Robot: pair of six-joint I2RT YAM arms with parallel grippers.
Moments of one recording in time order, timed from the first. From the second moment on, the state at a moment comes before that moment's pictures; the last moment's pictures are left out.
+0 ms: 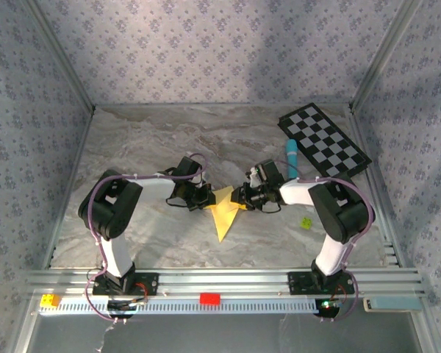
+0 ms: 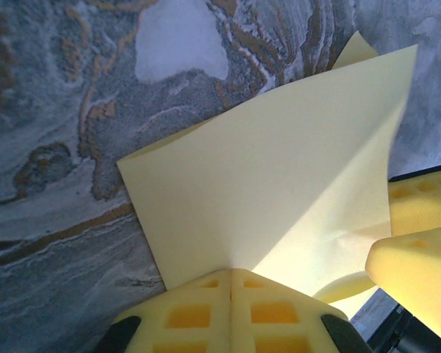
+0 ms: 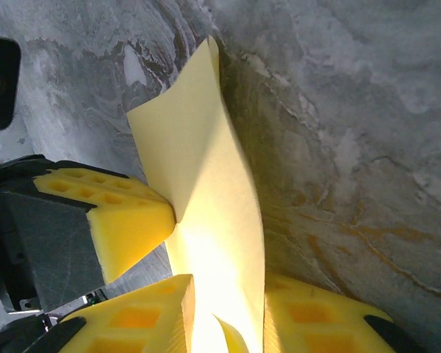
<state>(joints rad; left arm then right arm) -0.58 1.82 0.92 -0.20 0.56 -0.77 0.49 1.75 0.77 0.04 -0.68 0.81</state>
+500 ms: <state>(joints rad) -0.58 1.82 0.92 -0.21 0.56 -0.77 0.48 1.78 0.78 0.04 -0.73 0.77</state>
